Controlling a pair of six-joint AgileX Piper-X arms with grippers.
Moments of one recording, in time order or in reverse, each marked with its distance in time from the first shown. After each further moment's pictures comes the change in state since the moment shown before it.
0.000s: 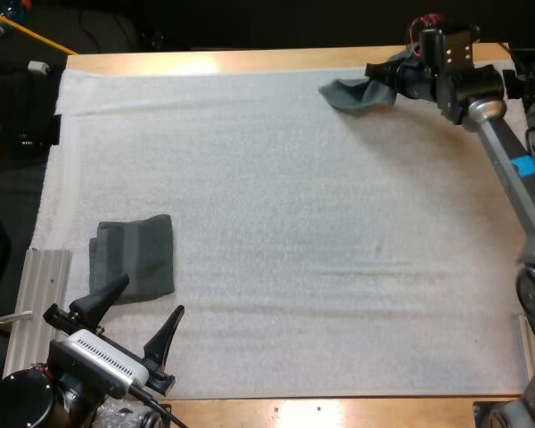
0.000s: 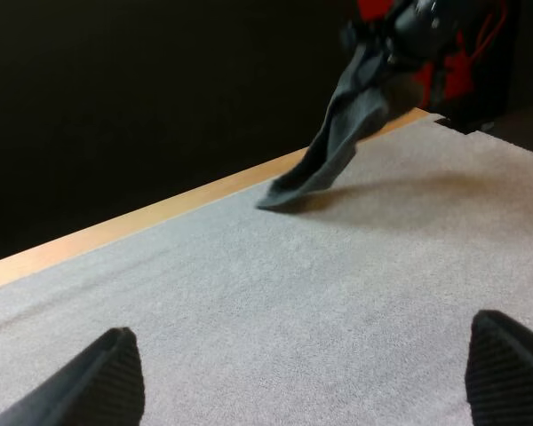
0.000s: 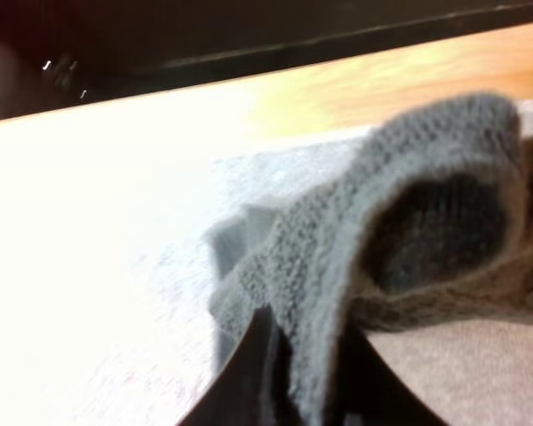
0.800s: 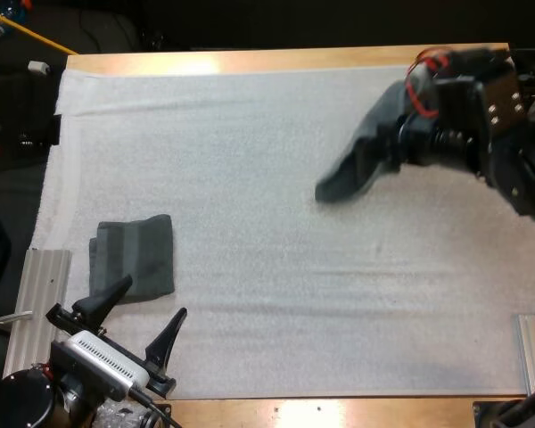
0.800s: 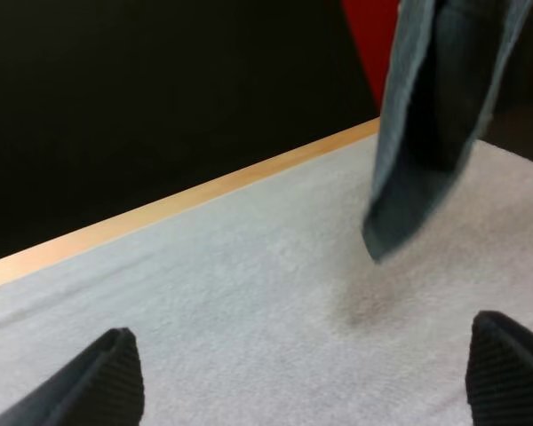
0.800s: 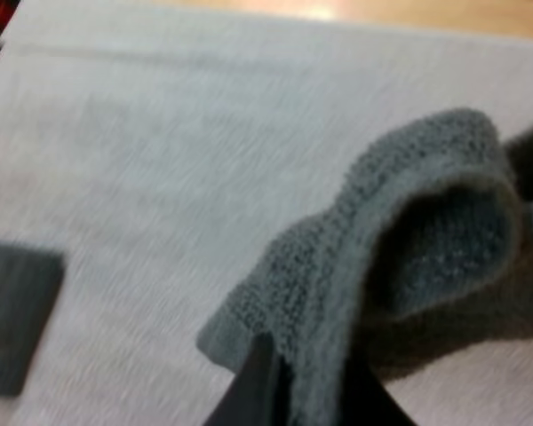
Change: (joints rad) left arm 0.000 0.000 0.000 0.000 0.038 -0.001; right arm 0.298 -0.501 0.014 0.543 0.017 -0.053
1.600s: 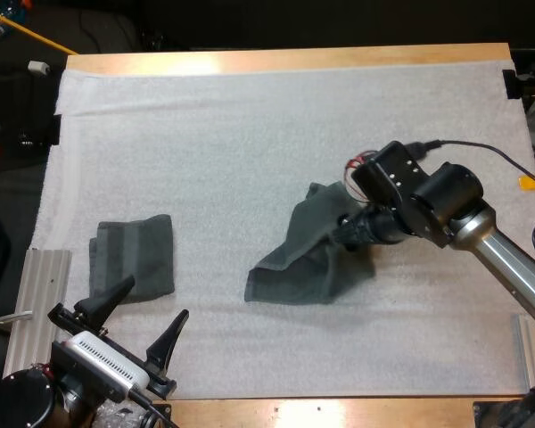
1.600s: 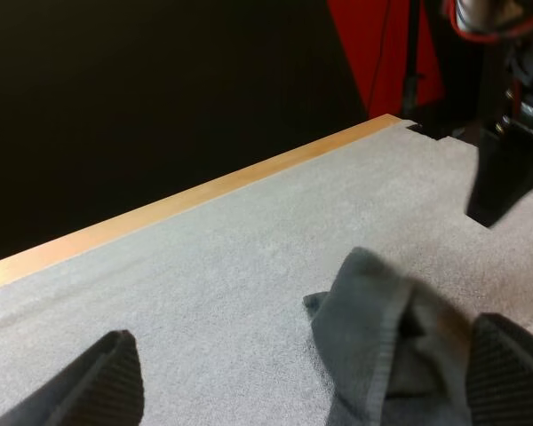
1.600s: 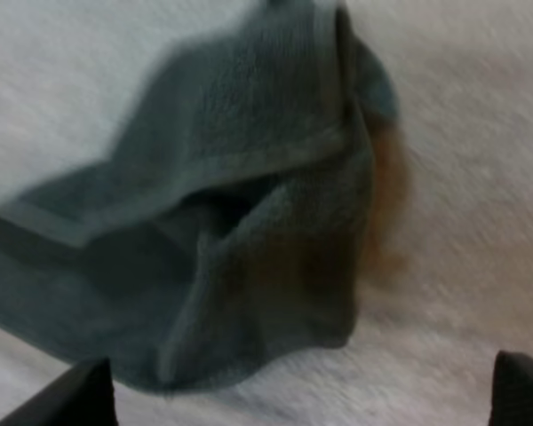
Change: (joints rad) left arm 0.000 0.000 0.000 0.000 0.007 0.000; right arm 0.132 0.043 0.336 0.044 0.130 0.094
